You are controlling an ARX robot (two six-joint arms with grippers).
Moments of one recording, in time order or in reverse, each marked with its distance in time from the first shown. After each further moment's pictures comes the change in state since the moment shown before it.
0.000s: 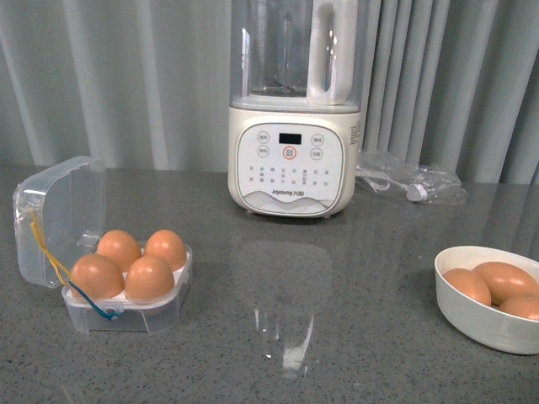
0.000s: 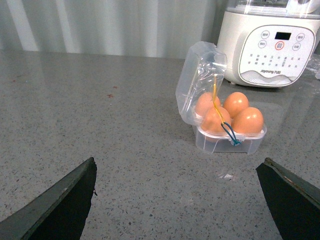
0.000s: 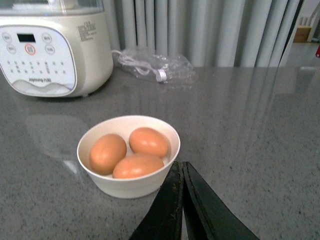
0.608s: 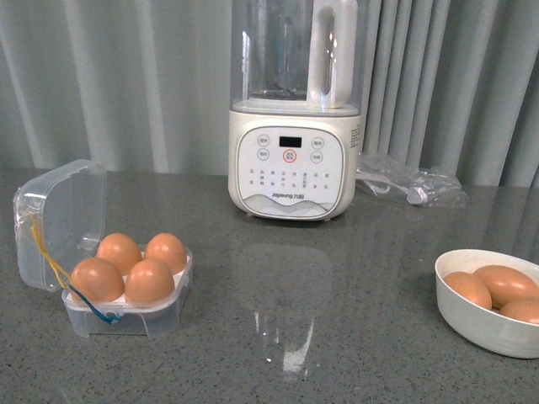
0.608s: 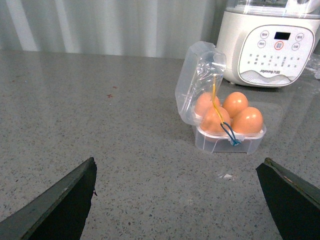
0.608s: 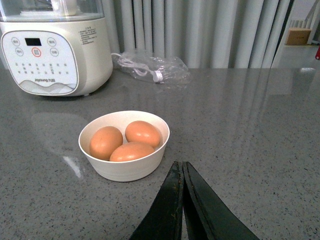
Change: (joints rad) left arm 0.000 0.000 0.000 0.000 0.000 0.000; right arm -0.101 -0.444 -0.037 -0.399 -0.098 0.000
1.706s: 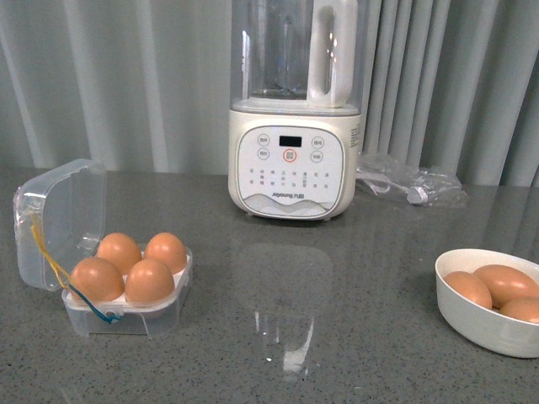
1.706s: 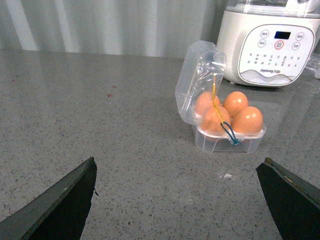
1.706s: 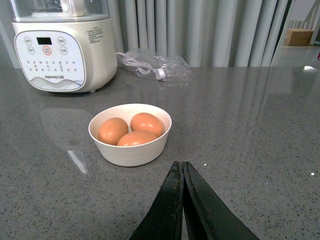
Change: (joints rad) left arm 0.000 0.000 0.000 0.000 0.000 0.000; right arm 0.000 -0.423 0.000 -0.426 0.000 0.000
